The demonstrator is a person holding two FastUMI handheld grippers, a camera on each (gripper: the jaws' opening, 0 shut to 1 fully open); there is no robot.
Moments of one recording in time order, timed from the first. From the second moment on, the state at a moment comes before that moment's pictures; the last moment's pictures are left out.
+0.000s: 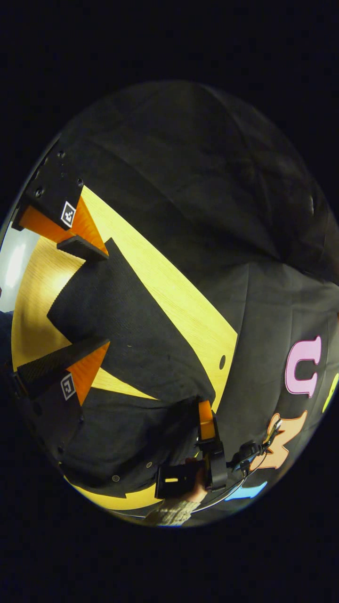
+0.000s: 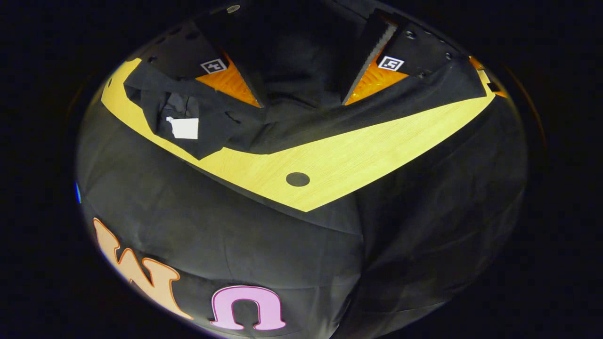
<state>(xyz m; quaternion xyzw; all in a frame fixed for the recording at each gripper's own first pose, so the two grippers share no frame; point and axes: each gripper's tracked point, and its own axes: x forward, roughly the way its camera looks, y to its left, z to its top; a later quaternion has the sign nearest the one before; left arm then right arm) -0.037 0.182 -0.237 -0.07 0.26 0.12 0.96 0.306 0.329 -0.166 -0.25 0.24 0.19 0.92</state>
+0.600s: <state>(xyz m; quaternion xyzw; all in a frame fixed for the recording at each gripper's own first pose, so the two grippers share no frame) -0.031 0.176 -0.266 -0.05 0.29 0.13 0.95 0.242 0.269 -0.081 -0.20 0.15 0.15 0.96</state>
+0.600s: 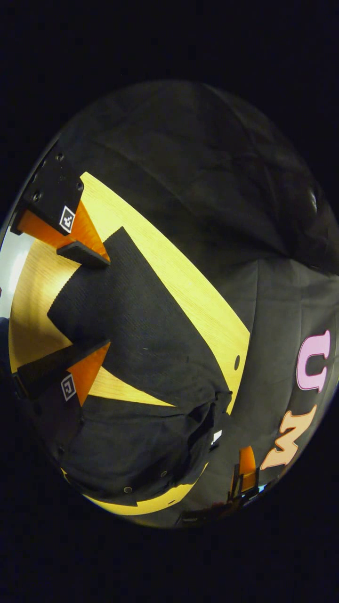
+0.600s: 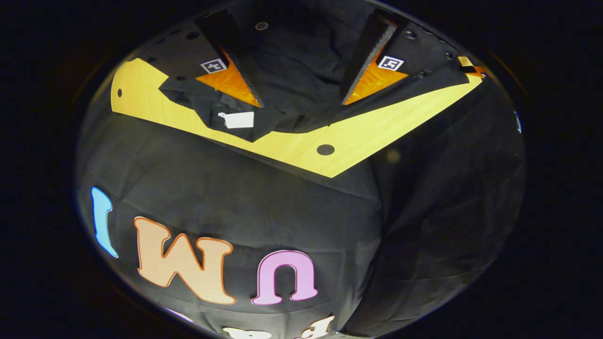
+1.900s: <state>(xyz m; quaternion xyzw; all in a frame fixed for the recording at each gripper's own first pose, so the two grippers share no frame) -0.023 0.158 -0.273 -0.03 0.27 0.09 0.96 0.092 0.147 -0.081 -0.14 0.15 0.08 0.98</state>
